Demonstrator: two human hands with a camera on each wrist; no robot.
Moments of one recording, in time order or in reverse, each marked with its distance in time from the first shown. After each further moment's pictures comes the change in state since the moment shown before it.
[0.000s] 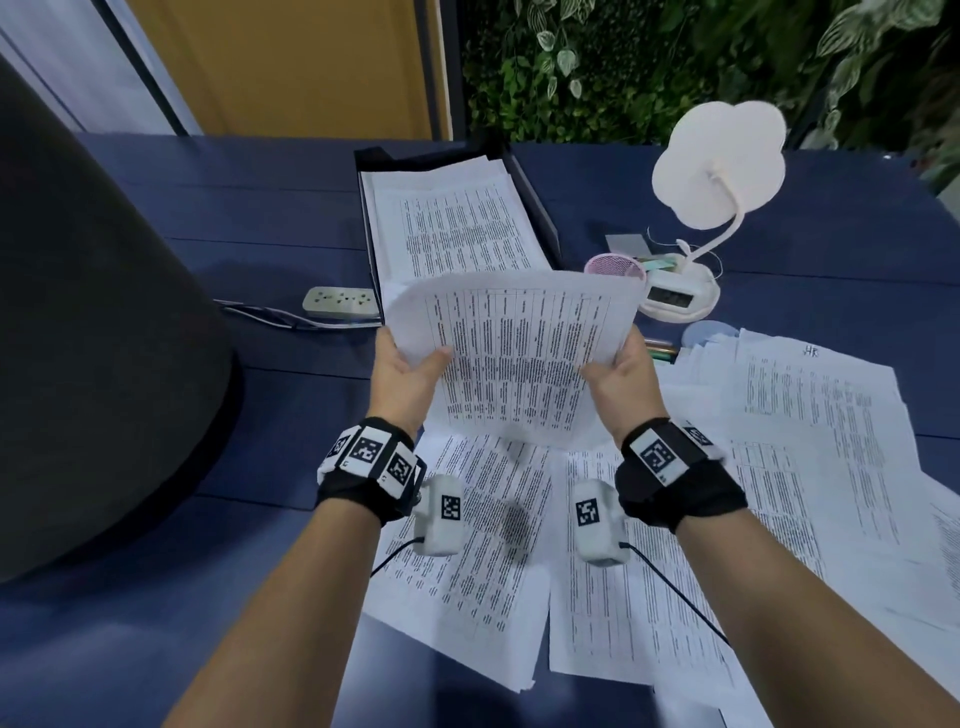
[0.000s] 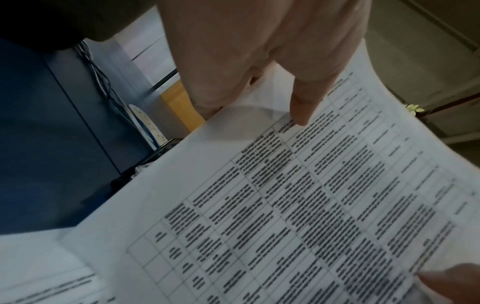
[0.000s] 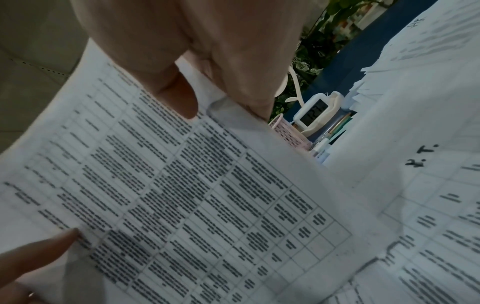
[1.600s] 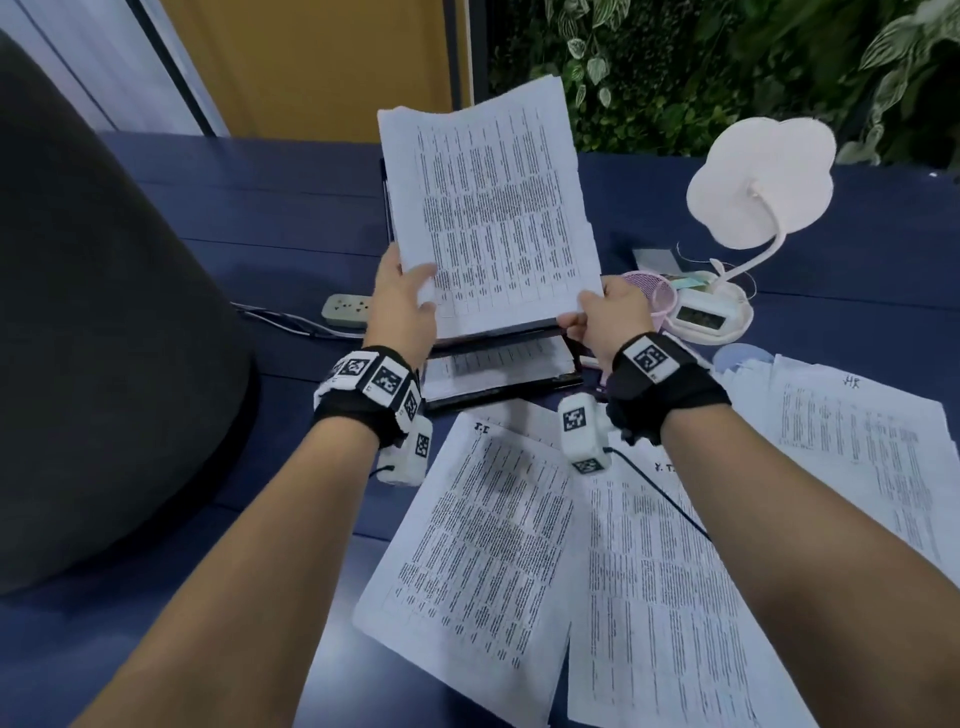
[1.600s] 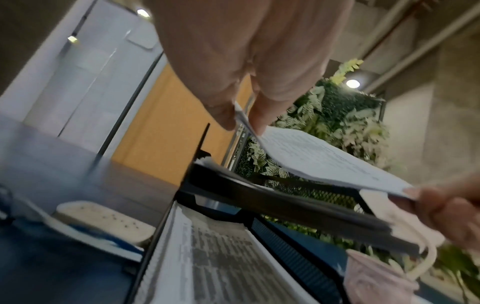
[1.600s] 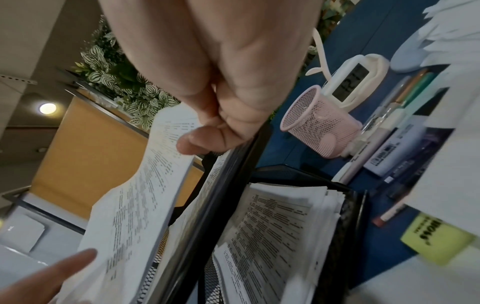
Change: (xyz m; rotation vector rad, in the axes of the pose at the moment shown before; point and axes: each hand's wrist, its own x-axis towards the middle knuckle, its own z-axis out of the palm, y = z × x) left_hand 0.082 0.040 -0.011 0.860 -0.002 0.332; right_hand 0.096 -0.028 0.048 0.011 0.024 0.189
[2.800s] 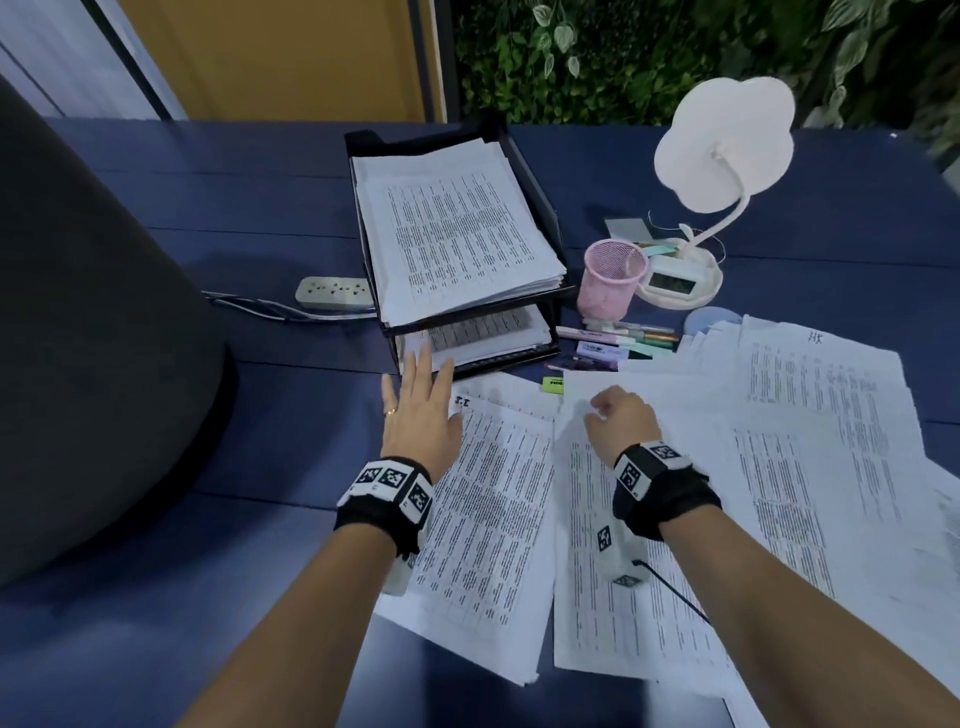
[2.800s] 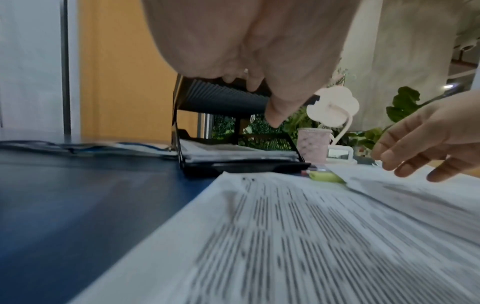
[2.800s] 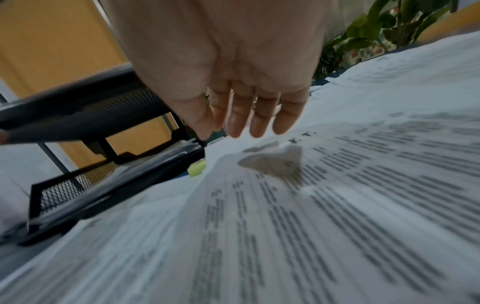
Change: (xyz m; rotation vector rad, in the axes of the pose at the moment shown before) left_hand -0.116 -0.038 0.065 0.516 -0.301 0.098; right_hand -0.067 0.124 -0.069 -0.942 0.026 0.107
